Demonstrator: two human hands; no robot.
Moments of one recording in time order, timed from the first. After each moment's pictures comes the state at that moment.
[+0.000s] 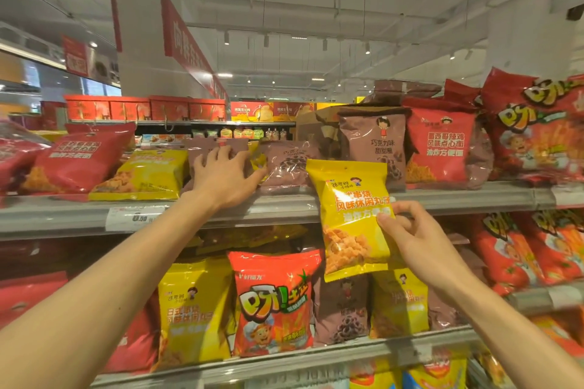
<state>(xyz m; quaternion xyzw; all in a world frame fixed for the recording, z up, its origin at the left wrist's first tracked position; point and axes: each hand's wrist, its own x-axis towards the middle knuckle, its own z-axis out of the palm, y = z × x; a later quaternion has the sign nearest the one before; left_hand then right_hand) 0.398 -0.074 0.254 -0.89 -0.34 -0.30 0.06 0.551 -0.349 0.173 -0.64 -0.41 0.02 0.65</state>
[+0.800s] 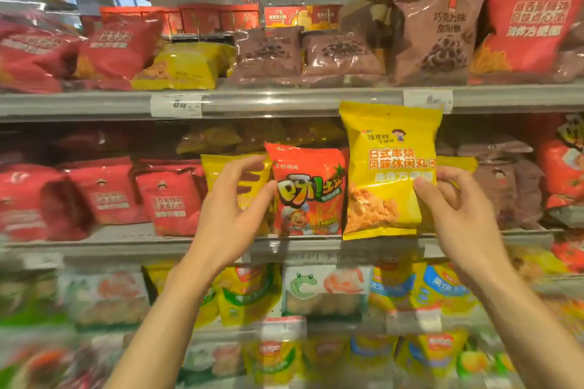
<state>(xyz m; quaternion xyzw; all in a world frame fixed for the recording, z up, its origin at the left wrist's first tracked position) 0.283 -0.177 0.079 -0.81 -0.23 -0.47 -0.28 0.506 -0.366 0.077 -0.60 -0.37 0.03 0.71</state>
